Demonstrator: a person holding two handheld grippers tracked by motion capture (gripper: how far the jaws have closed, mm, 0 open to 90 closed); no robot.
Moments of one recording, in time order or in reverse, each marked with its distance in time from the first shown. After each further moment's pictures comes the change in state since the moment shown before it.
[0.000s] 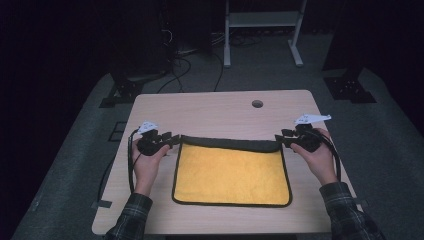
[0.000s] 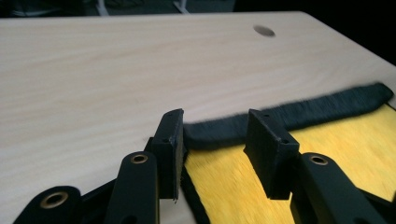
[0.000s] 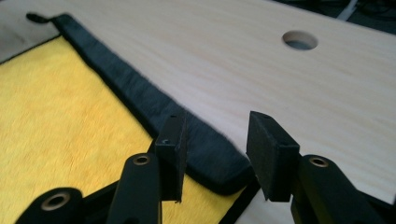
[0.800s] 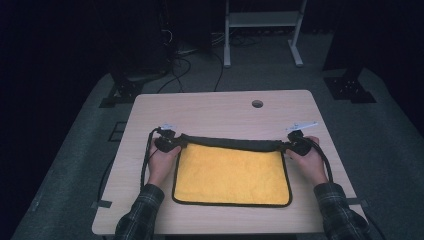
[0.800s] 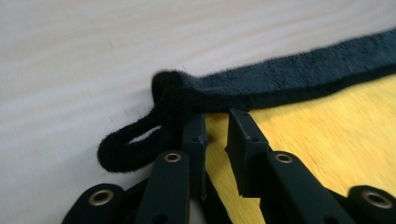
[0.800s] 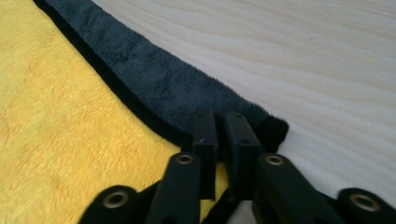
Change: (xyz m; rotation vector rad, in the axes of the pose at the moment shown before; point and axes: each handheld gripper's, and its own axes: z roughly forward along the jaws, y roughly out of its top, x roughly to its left) left arm 0.015 -0.012 0.078 0.222 0.015 0.032; right arm -0.017 -0.034 0.049 0.150 0.025 0.077
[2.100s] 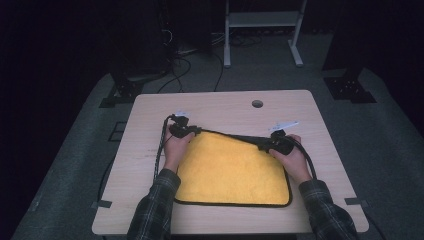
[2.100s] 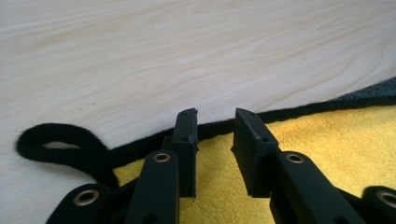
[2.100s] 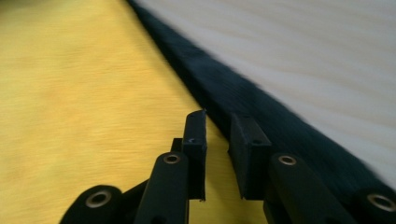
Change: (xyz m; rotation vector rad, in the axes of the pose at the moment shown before) left arm -0.008 0.041 0.045 -0.062 -0.028 0.013; right arm 0.027 0.017 0.036 -0.028 0.041 -0.057
